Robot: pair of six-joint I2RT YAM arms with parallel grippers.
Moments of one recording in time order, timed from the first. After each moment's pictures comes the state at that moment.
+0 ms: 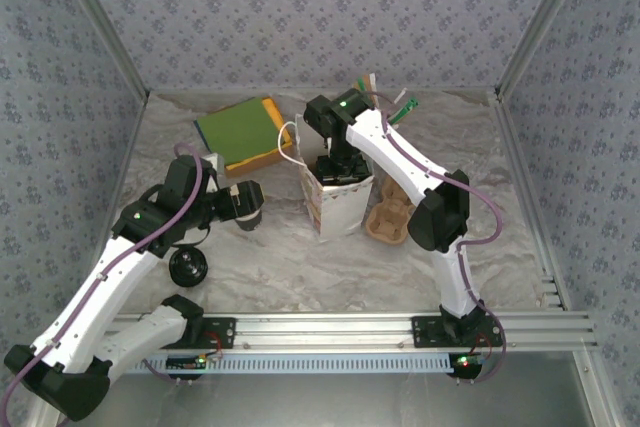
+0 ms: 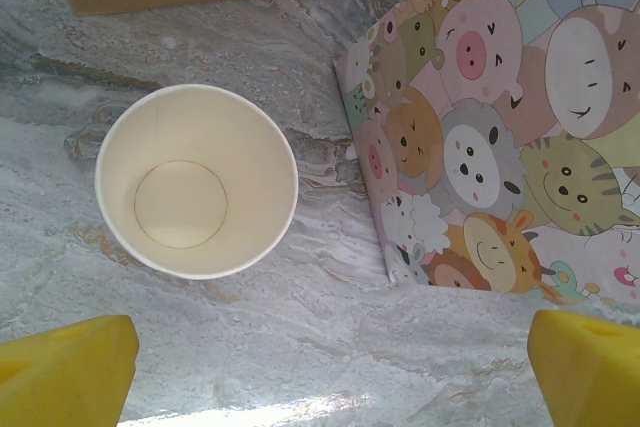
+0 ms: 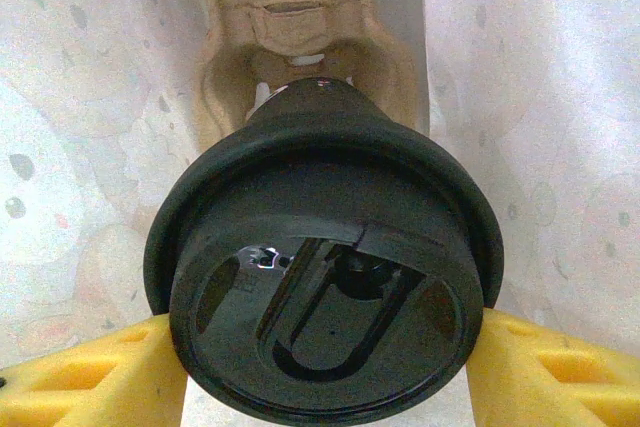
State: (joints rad) left arm -0.51 0.89 1.03 -0.92 0.04 -0.66; right arm 0.70 2.11 2.21 -1.69 -0.10 0.55
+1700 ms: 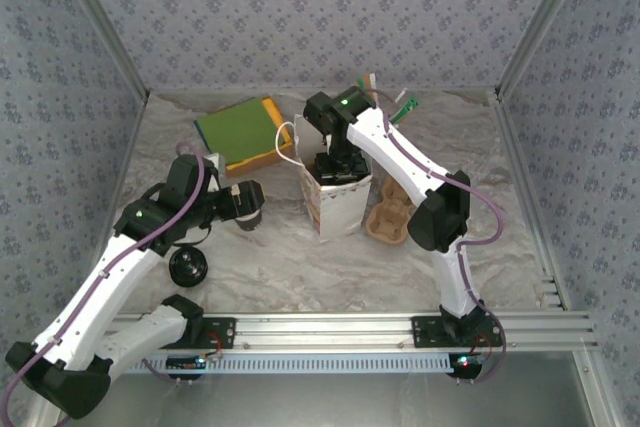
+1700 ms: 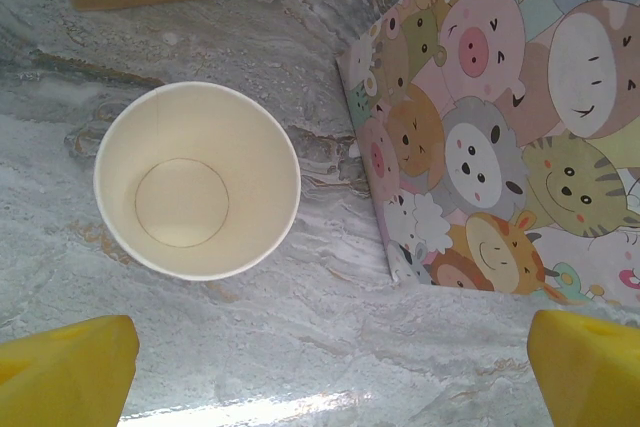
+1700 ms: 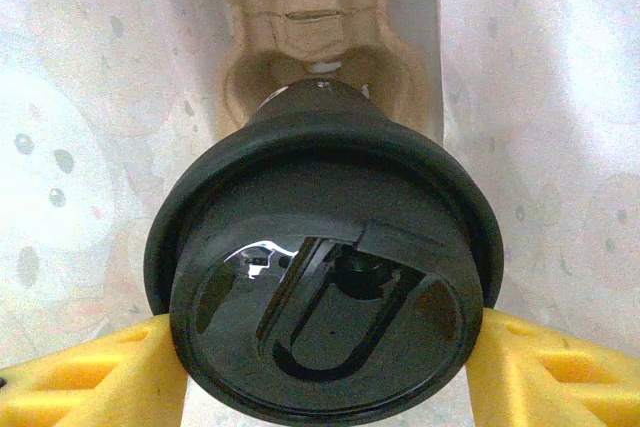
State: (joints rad) left arm -0.51 0.91 1.03 -0.92 0.04 -0.66; right arm 0.70 2.12 2.24 -1.69 -0.11 0.55
